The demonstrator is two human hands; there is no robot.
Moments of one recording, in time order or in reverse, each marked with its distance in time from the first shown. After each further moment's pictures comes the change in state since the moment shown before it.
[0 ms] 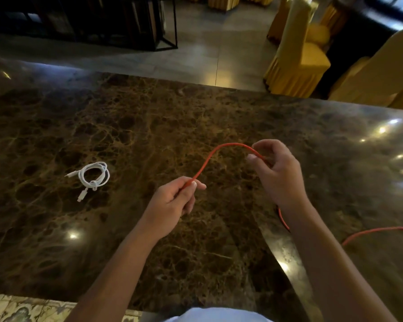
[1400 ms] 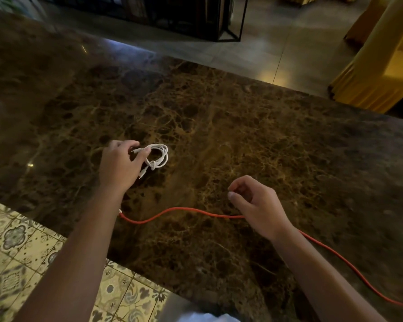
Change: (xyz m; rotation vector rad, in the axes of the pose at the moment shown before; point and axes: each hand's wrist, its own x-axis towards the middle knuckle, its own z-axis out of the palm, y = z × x) left_hand -0.009 -0.054 -0.189 0.853 0.739 -0.315; right_hand -0.041 -0.032 0.109 -0.026 -0.588 -0.071
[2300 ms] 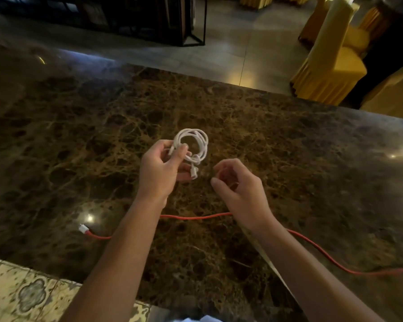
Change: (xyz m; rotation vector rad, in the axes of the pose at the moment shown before) left_hand -0.066 0.147 0.020 -1.001 -0.299 -0.073; right_hand -0.006 -0.006 -0.021 0.168 0.255 -0.095
